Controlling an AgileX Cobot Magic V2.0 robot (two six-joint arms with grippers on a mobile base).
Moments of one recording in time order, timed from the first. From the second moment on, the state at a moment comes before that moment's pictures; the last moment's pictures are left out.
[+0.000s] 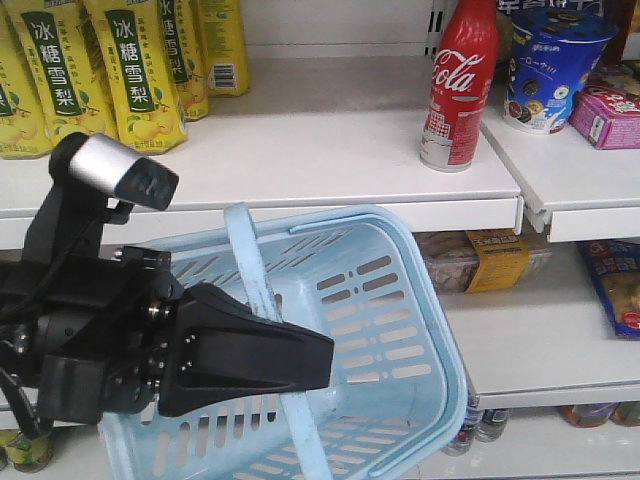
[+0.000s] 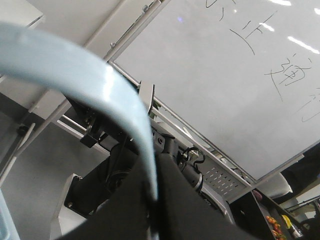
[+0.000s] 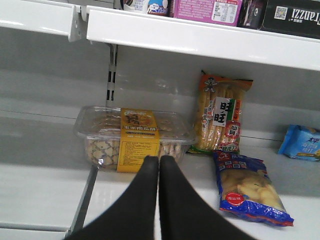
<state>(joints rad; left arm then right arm) -0.43 1.22 -0.86 1.51 -1.20 -2.14 0.02 -0.01 0.03 -0.26 0.11 0.11</state>
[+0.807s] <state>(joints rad) -0.43 1.22 -0.86 1.51 -1.22 -2.15 0.02 -0.01 0.03 -0.26 0.11 0.11</state>
